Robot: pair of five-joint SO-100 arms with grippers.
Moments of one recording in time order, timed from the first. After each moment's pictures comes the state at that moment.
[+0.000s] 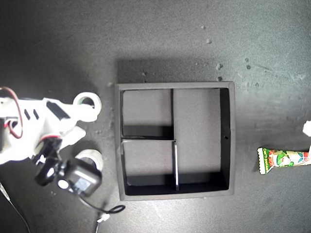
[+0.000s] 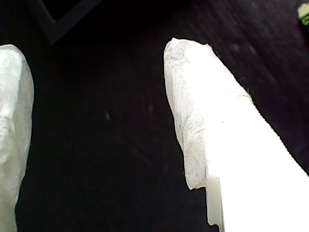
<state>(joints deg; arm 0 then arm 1) 6.2 113.2 126.9 50.4 -66.4 -13.6 130.9 101.0 73.2 62.1</state>
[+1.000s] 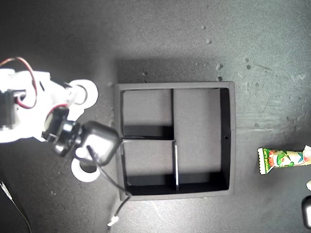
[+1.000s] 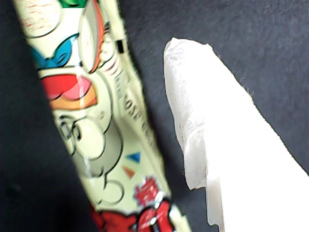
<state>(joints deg) -3.3 113.8 110.6 64.8 -66.0 -36.6 127.0 128.6 63.5 118.4</state>
